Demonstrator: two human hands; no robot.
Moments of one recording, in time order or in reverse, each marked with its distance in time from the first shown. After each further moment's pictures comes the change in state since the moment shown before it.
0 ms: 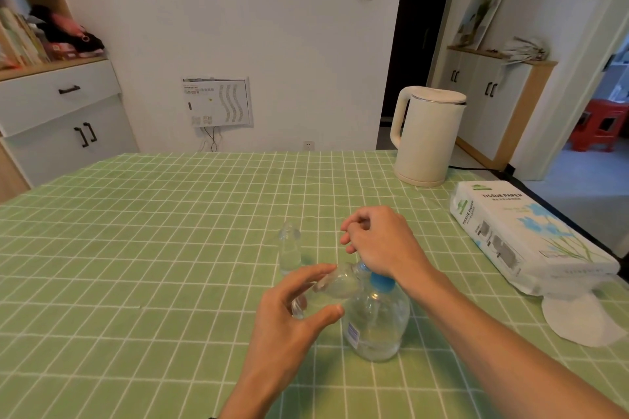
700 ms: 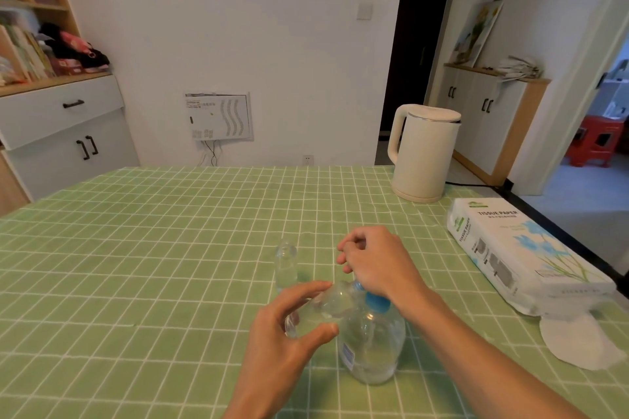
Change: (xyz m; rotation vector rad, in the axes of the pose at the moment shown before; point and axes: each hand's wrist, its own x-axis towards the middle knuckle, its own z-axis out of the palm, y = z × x) left_hand 0.003 0.001 0.000 -0.002 0.005 0.014; right_hand 0.002 0.001 0.000 0.009 -0.015 0.025
